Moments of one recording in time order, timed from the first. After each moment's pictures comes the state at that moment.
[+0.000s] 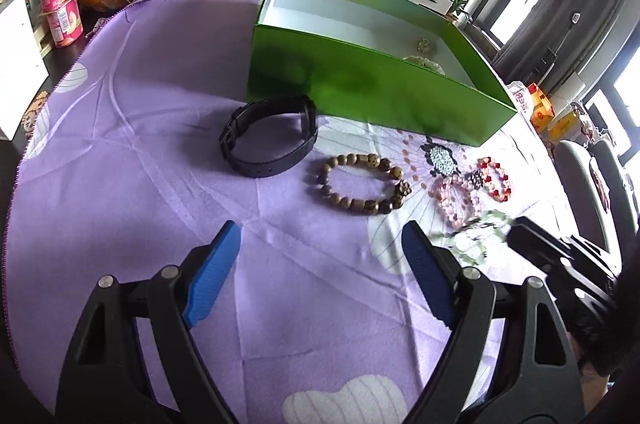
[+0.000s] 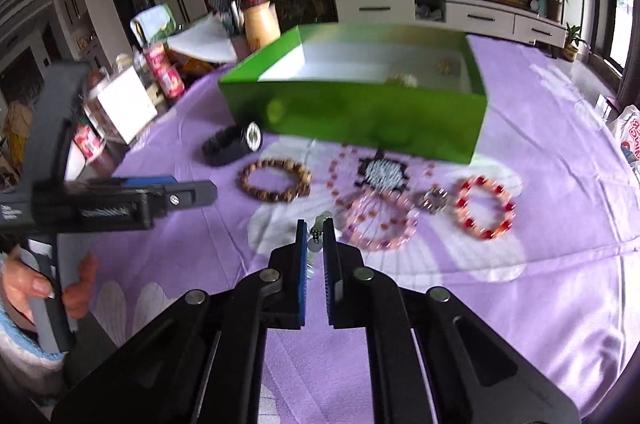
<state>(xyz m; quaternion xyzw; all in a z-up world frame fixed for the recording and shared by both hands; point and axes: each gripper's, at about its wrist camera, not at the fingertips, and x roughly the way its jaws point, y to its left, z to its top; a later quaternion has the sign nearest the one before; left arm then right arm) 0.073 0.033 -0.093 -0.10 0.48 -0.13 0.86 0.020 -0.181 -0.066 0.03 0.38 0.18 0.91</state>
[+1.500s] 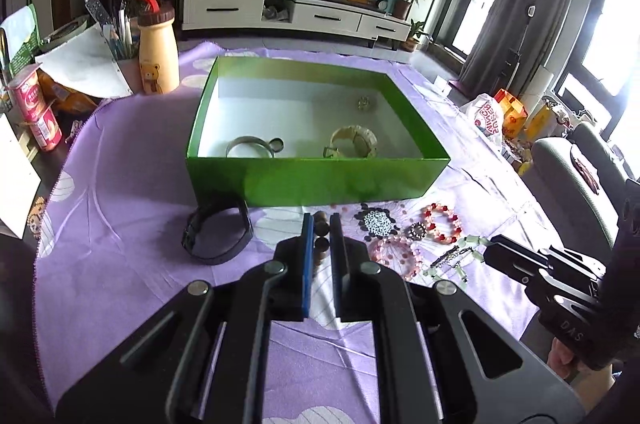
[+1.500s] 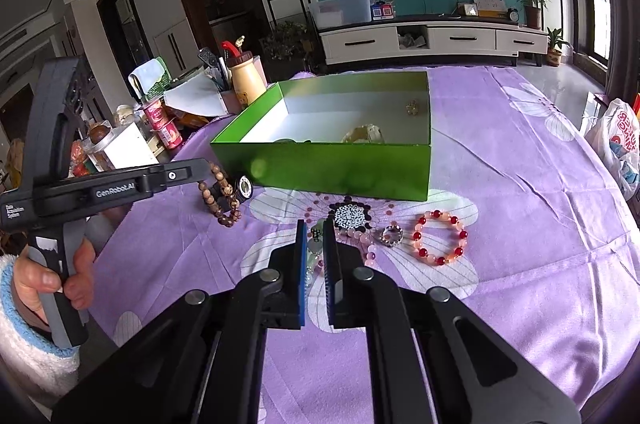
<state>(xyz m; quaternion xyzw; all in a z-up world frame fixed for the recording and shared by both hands) 0.070 -0.004 -0.019 -0.04 0.39 -0.18 0.90 0.006 -0.213 -0.034 0.07 0.34 0.16 0.92</state>
